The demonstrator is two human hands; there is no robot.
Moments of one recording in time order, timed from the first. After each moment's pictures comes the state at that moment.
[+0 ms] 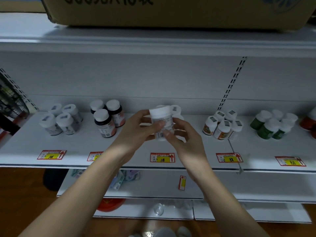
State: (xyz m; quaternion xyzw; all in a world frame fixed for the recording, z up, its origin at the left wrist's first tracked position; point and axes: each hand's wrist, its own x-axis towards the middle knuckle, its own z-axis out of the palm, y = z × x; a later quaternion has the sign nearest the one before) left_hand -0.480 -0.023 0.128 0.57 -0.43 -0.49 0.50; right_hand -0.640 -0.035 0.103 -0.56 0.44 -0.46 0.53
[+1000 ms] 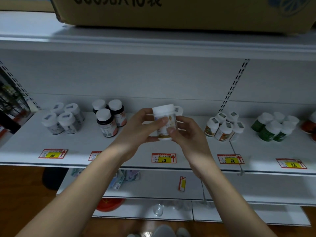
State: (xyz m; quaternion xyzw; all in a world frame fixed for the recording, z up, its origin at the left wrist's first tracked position) left_hand -0.477 -0.022 0.134 0.54 -0.42 -0.52 0.51; right_hand -0.641 -0.042 0.110 -0.56 0.42 -0.46 0.54
